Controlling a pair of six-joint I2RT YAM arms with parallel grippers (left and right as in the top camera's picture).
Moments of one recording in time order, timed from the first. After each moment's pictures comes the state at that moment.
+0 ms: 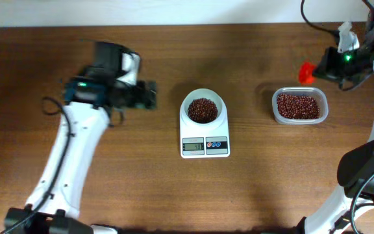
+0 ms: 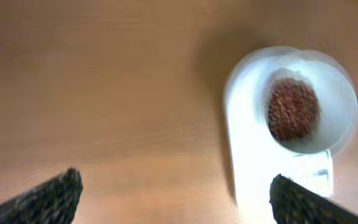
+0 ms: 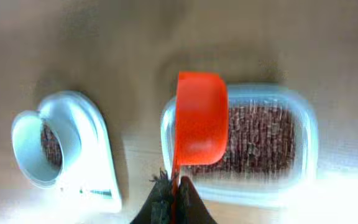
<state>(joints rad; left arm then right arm) -0.19 1.55 1.46 -1.01 0.09 -0.09 -0.27 1.99 2.04 -1.42 -0.39 -0.06</state>
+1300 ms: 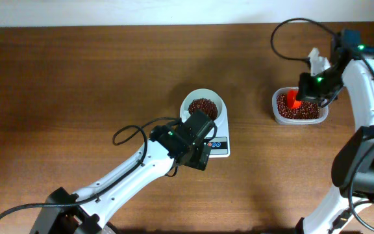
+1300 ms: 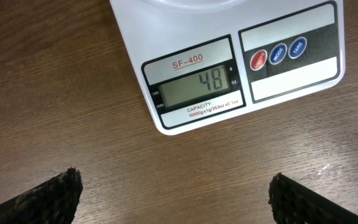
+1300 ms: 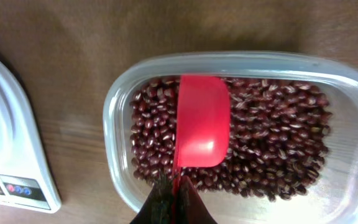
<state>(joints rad) -0.74 1.55 1.08 -0.86 -0.13 -0.42 -0.18 1.99 1.70 -1.17 -0.25 -0.13</state>
